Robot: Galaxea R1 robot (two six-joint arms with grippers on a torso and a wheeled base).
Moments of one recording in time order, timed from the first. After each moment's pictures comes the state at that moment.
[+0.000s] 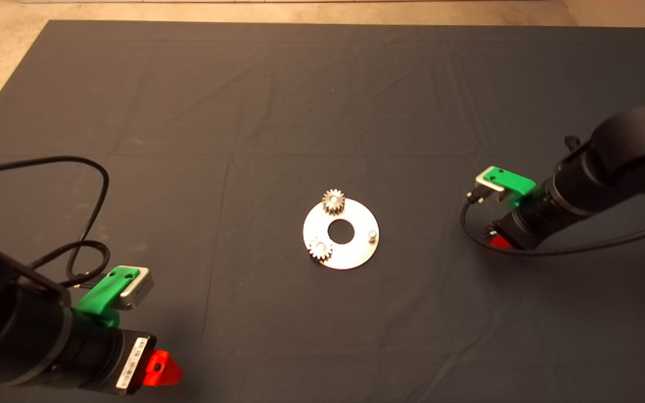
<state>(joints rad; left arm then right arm) -0.34 2.01 -0.35 0.24 1.53 -1.56 0.40 2.26 -0.80 -0.26 -1.54 0.87</state>
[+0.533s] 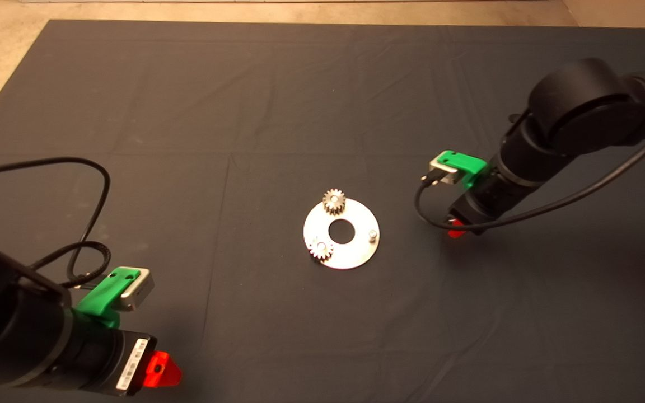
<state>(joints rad) -0.34 2.02 -0.35 0.24 1.53 -1.56 0.43 2.46 -0.94 -0.16 -1.53 0.87</state>
